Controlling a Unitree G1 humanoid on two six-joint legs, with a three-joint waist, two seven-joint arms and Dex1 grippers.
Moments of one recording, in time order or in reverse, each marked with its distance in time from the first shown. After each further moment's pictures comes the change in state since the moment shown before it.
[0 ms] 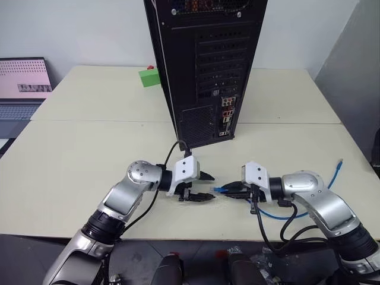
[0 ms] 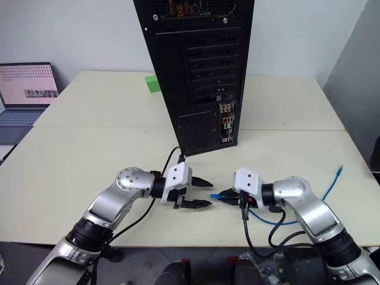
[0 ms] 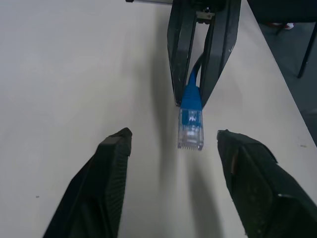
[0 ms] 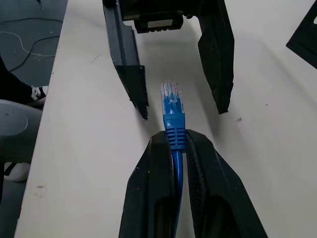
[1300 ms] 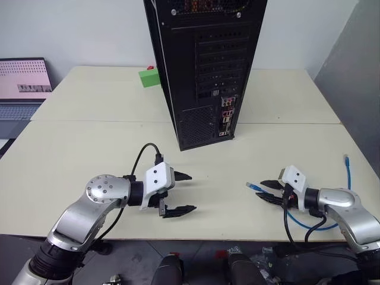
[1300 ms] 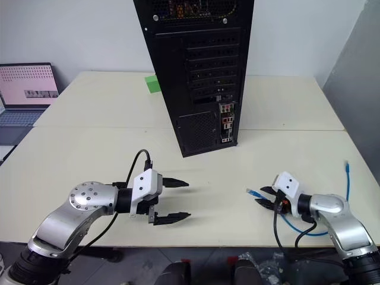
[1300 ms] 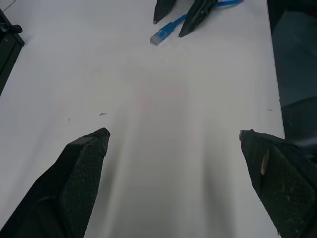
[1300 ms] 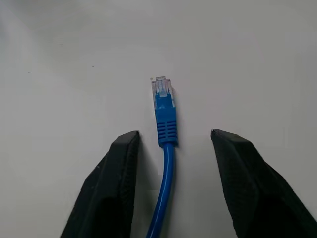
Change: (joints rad) left arm 0.272 0.237 0.193 -0.376 -0.148 0.155 0.124; right arm 0.243 -0.082 -0.254 0.180 0.001 -0.116 -0.098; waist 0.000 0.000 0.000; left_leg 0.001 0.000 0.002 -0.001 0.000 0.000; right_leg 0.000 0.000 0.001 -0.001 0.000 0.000
